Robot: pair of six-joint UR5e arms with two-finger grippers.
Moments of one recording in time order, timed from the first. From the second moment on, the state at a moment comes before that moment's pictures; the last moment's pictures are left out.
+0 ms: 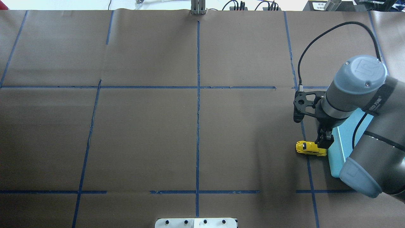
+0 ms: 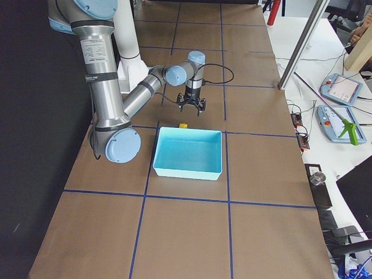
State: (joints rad) left arm -1.65 -1.54 -1.53 -1.56 -2.44 0.12; right arm 0.67 -1.38 2.09 -1.86 1.96 -0.41
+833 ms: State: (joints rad) left arm -1.65 -1.53 -1.53 -1.56 -2.44 0.08; right arm 0.56 -1.44 1.92 -1.65 1.89 -0.38
